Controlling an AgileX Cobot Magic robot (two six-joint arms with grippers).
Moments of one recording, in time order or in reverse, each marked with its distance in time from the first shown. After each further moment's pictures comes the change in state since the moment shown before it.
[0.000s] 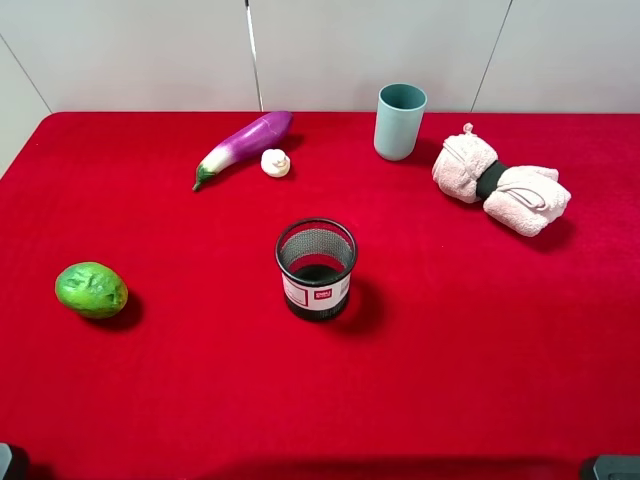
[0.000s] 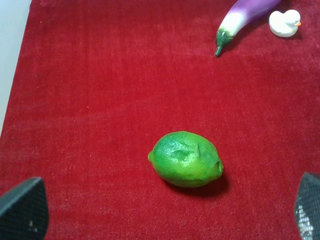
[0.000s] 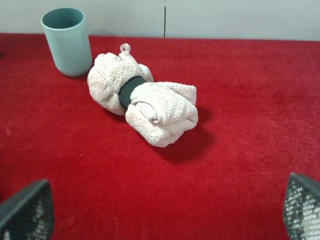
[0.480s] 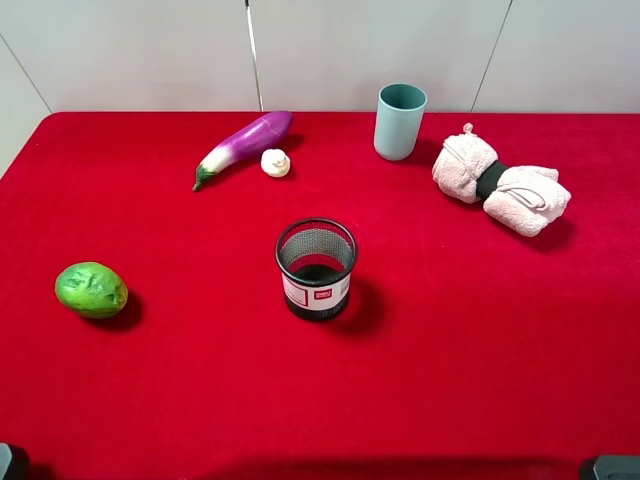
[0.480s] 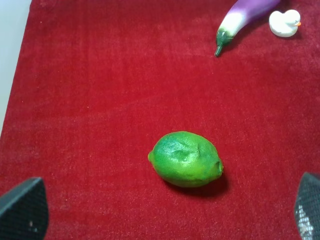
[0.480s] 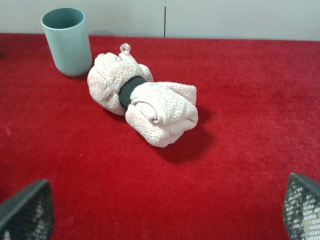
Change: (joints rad) left arm 0.000 0.000 0.000 0.000 0.000 0.000; right arm 0.000 0.000 0.000 0.000 0.000 0.000
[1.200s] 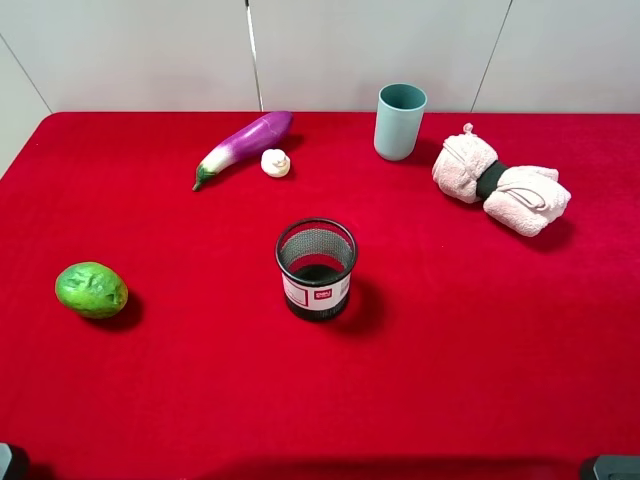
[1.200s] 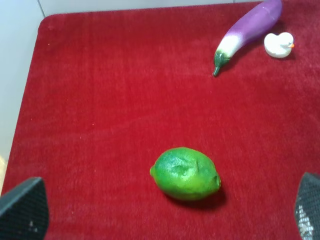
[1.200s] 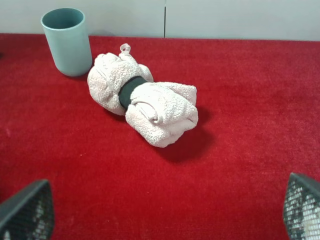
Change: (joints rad) left arm 0.000 0.038 -0.095 0.000 0.030 0.000; right arm 0.000 0.000 0.000 0.000 0.000 0.000
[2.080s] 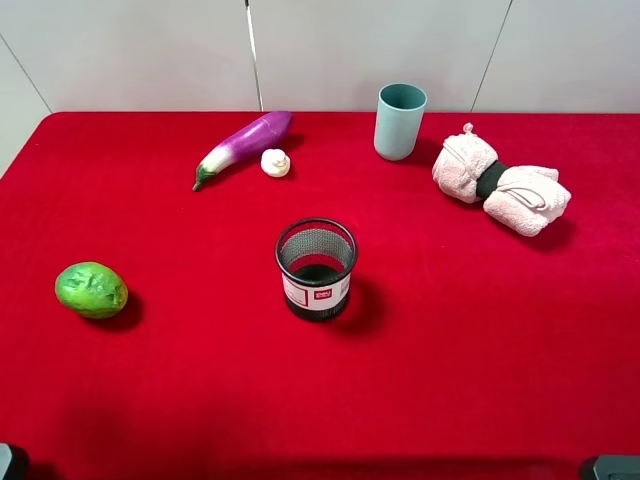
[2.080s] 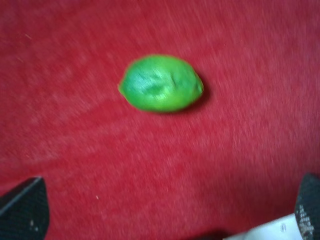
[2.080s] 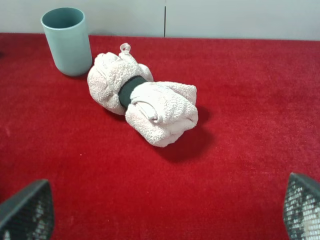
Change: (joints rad) left arm -0.132 0.724 -0.174 0.003 0.075 0.148; right arm 0.000 0.000 0.000 0.000 0.000 0.000
